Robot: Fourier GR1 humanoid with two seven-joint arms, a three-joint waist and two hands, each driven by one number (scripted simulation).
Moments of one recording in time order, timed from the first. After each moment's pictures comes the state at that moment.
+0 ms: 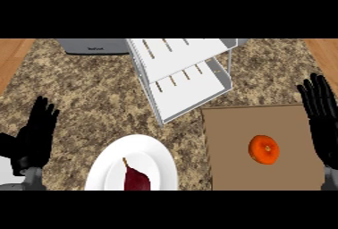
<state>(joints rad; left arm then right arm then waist) -0.01 0.34 -0.01 -1.51 0.42 0.36 0.07 -0.03 -0.49 0.09 -1.66 -0.36 -0.17 -0.23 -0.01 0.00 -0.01</state>
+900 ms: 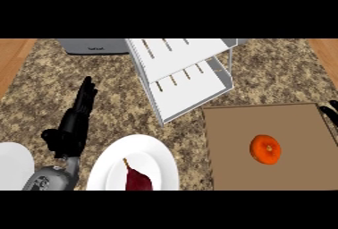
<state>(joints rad) -0.15 0.30 -0.27 -1.56 0.13 0.39 0.00 -0.04 -0.59 -0.14 -1.31 -1.08 0.74 -0.14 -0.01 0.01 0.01</state>
